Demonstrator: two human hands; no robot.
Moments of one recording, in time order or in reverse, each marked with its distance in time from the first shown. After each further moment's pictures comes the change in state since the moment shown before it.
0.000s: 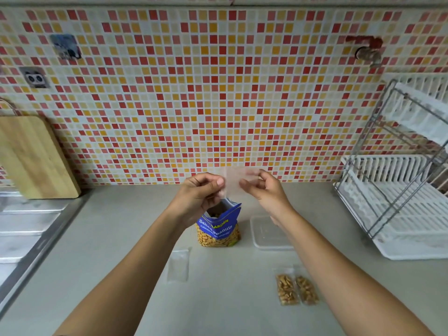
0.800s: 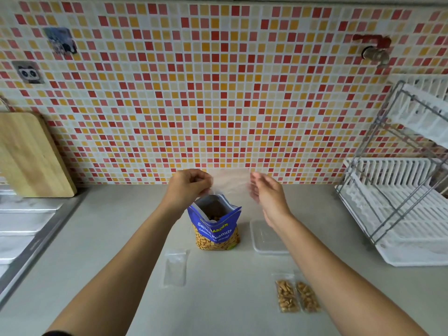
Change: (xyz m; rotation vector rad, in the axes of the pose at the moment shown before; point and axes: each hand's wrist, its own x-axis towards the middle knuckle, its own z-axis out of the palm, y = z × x) left_hand 0.026 0.009 -0.018 0.623 0.310 0.011; right_hand 0.017 0.012 0.006 0.086 0.193 0.135
